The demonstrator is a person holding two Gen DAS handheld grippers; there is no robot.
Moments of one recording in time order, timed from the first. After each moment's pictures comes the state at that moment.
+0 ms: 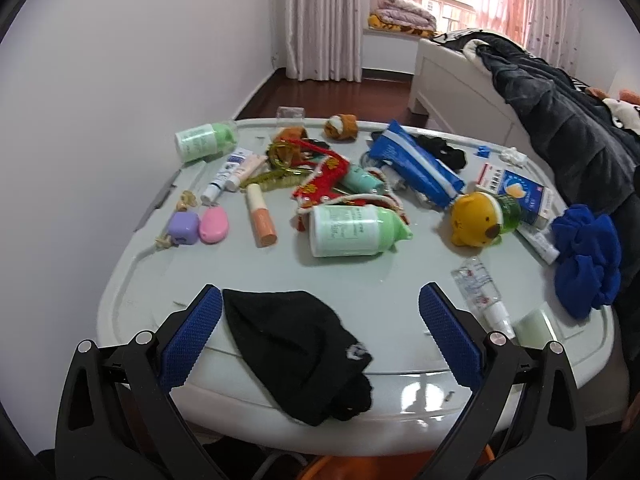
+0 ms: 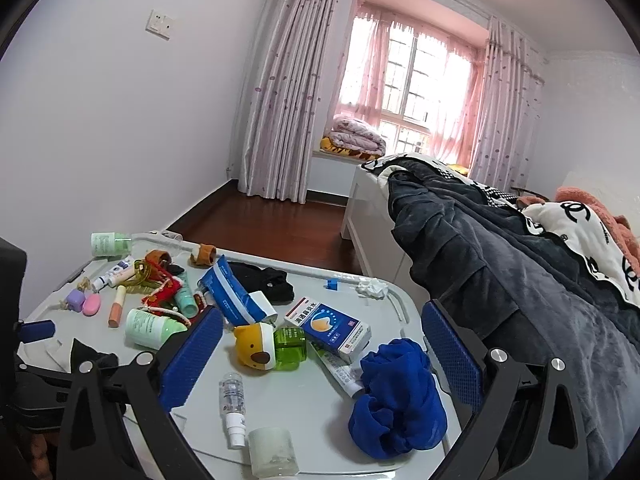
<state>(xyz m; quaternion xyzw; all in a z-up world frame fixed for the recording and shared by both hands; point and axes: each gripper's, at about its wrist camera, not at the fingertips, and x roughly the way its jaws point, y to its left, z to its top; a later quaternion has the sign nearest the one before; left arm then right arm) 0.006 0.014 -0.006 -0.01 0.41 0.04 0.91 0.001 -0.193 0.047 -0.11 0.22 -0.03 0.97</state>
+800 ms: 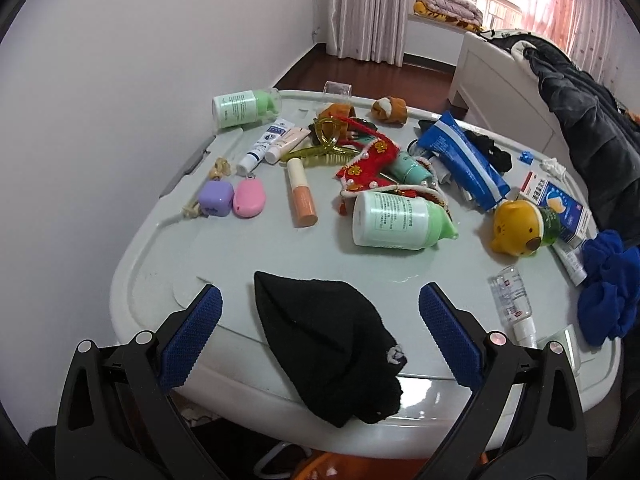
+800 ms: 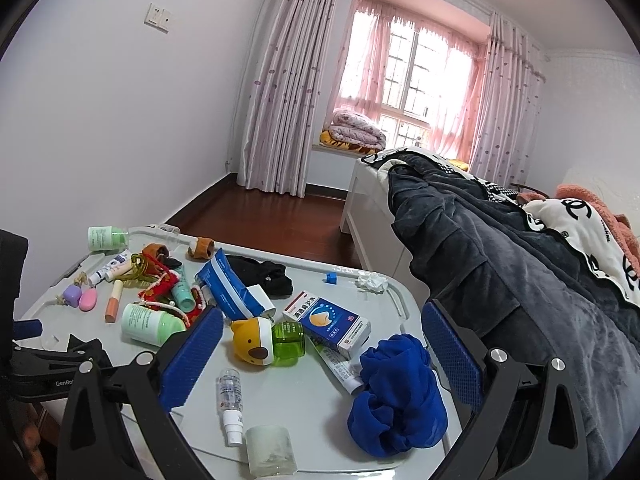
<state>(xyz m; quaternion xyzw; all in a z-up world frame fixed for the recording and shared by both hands) 0.017 0.031 -0.013 -0.05 0.45 0.10 0.89 0.005 -0.192 0.044 -0.12 0.23 -0.03 0.97</state>
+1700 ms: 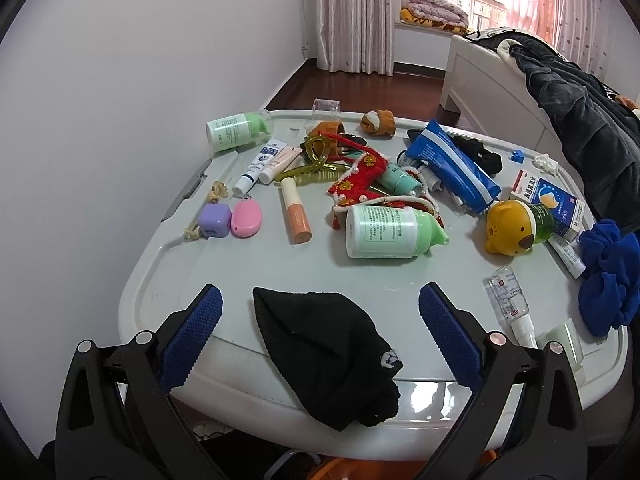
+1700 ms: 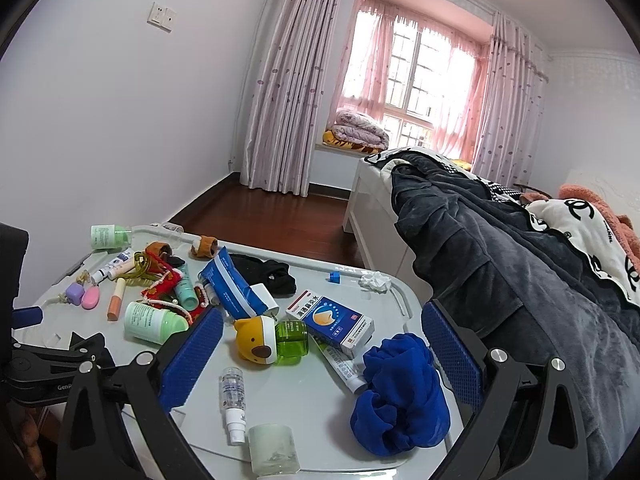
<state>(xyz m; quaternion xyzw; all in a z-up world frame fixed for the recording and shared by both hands) 0.015 0.020 -0.005 -0.02 0.42 0.09 0.90 0.005 -0.189 0.042 -0.12 0.23 -0.03 0.97</state>
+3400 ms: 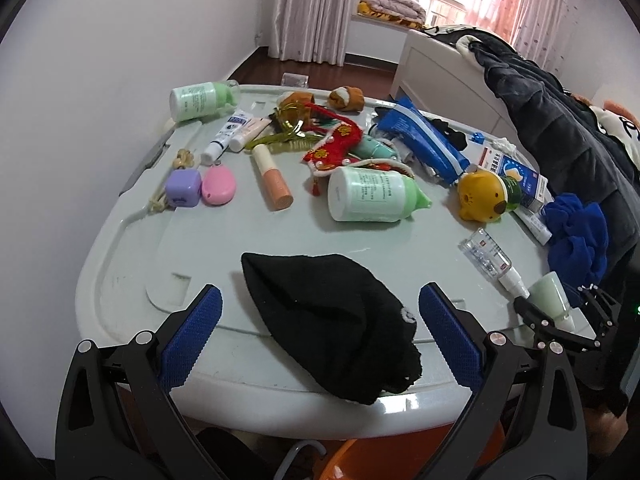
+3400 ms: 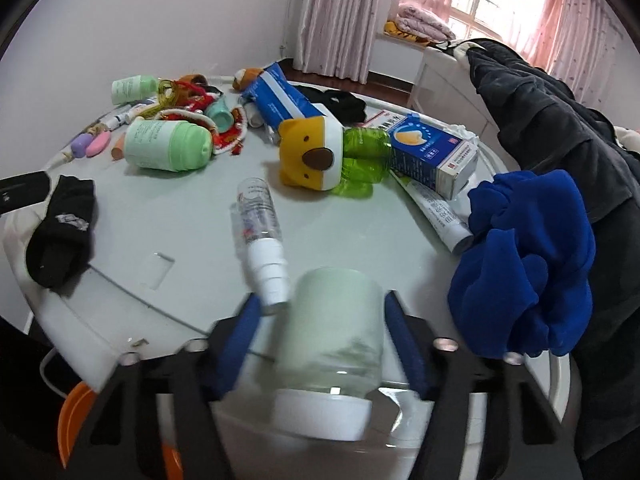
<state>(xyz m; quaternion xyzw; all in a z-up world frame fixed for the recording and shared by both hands) -0.004 0.058 -0.033 -0.07 0.43 -0.02 0.90 0.024 -0.192 -0.095 -0.14 0.43 0.05 0.89</state>
